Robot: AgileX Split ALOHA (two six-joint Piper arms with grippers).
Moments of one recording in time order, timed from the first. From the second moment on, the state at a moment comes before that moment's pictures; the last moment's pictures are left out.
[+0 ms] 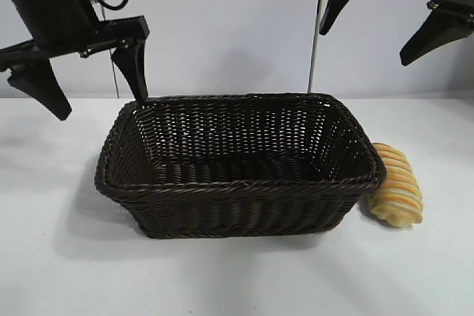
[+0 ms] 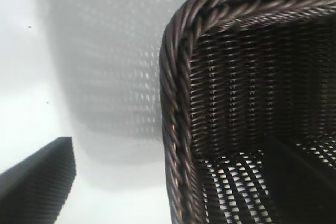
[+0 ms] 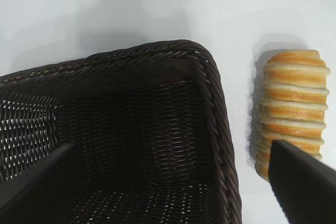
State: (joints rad) left arm -0.31 1.83 -1.54 -0.23 1.12 -0.12; right arm 0.24 1.63 -1.37 0.17 0.85 0.26
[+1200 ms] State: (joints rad) left arm -0.31 1.80 -1.54 -0.23 1.15 -0.17; right arm 0.22 1.63 -1.37 0.07 0.92 0.24
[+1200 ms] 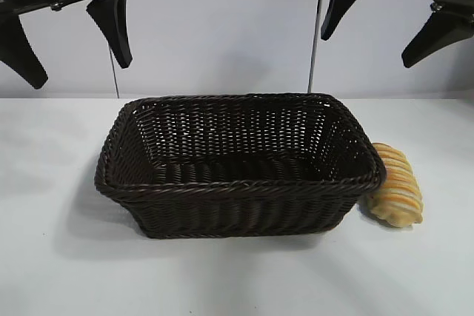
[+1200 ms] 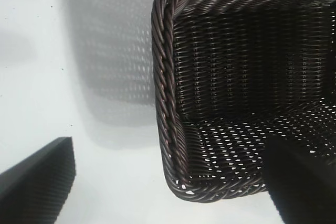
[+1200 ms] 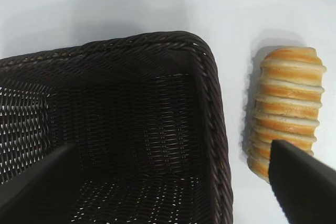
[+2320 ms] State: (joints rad) left arm -0.31 1.80 -1.54 -0.23 1.12 -0.17; right arm 0.02 1.77 -1.09 0.11 0.58 0.20
